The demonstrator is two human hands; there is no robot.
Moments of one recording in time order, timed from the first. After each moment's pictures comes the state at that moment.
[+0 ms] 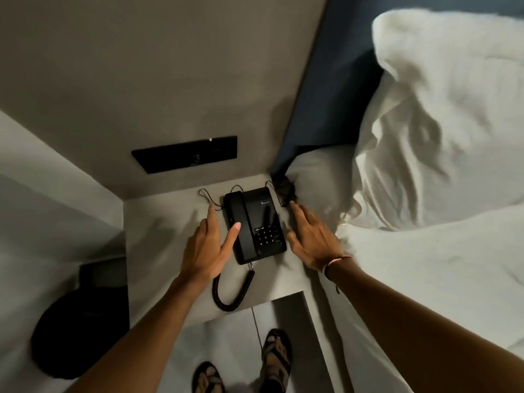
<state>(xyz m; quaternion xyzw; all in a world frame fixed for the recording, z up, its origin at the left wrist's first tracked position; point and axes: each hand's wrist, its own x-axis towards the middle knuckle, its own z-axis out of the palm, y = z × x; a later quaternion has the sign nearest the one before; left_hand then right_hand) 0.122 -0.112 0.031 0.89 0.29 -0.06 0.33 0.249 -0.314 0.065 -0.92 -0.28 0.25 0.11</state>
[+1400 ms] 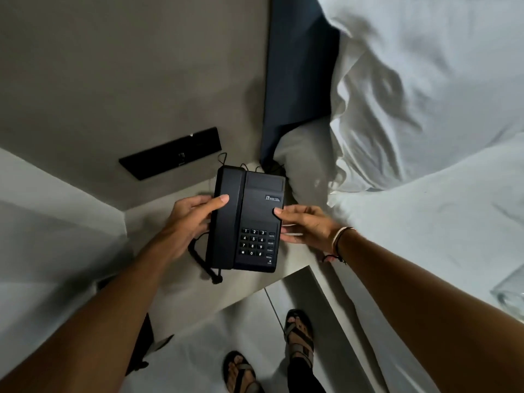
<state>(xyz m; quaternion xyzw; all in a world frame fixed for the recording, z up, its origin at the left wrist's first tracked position) 0.137 -0.070 0.081 0.64 0.26 -0.10 0.71 0.229 -0.331 0.061 -0.60 0.11 0.49 0.62</state>
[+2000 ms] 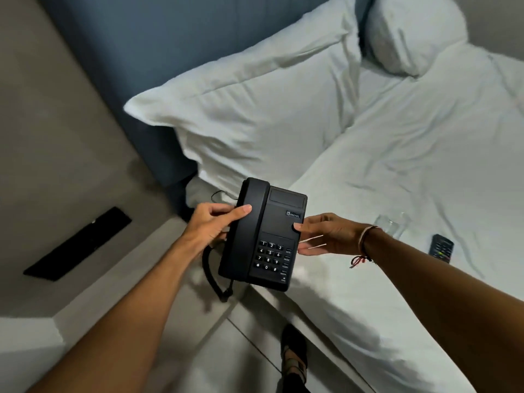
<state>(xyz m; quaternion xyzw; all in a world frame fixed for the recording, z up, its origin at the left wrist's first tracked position) 0.224 -0.282 0.205 0.72 0.08 -0.23 0.65 0.201 -0.568 0.194 -0.60 0.16 0.42 0.66</state>
